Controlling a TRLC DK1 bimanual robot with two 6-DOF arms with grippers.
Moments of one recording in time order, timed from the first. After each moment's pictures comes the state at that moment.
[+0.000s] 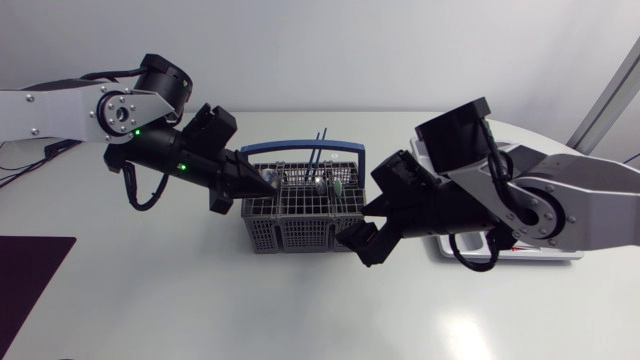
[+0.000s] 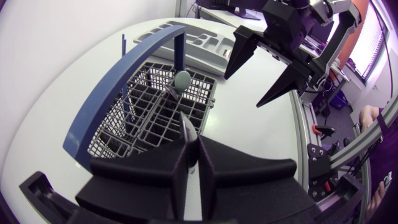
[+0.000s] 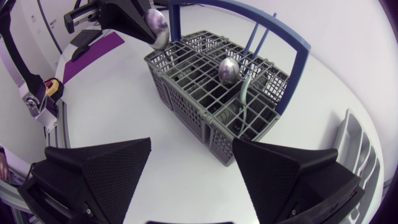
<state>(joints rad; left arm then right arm) -0.27 1.65 1.17 -0.59 0.77 0.73 0.57 1.38 0.80 -0.23 -0.28 -0.16</state>
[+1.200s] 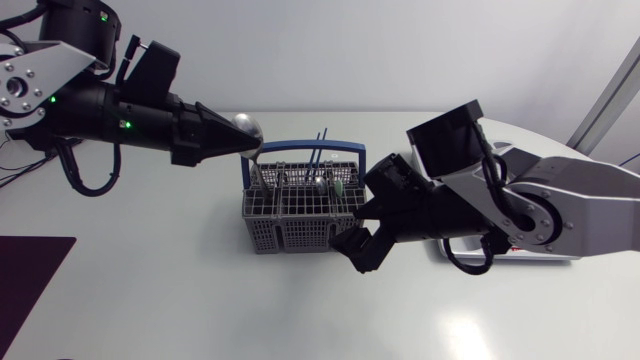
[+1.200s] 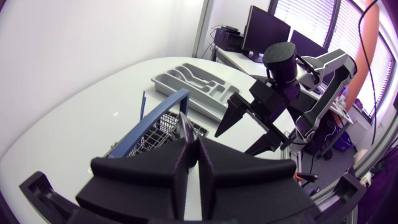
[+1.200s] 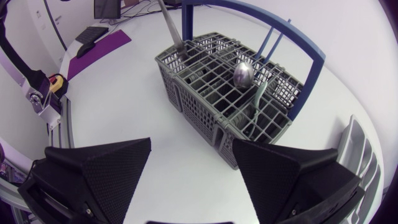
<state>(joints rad) -0.23 1.38 1.15 -0.49 0.82 0.38 0.61 1.38 0.80 -0.23 -0.27 -0.16</state>
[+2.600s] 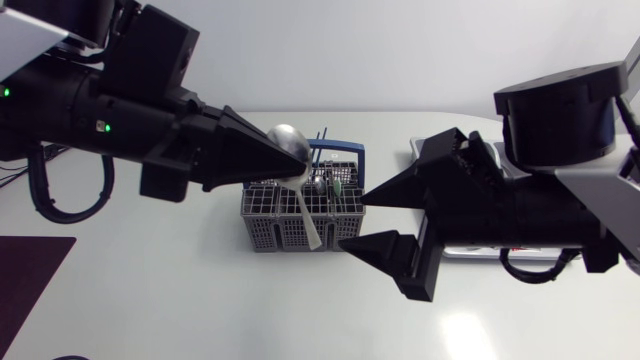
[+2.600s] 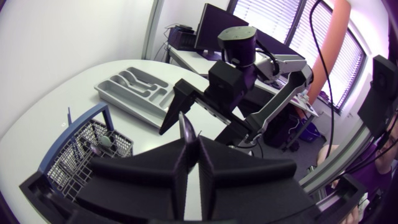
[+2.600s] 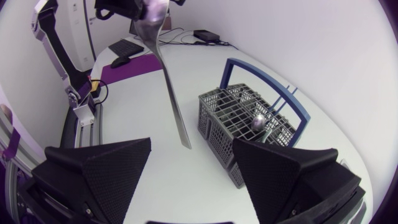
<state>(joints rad) -0.51 1.25 1.18 -0.62 0.86 0.24 0.63 1.06 0.77 -0.33 -0.42 -0.27</state>
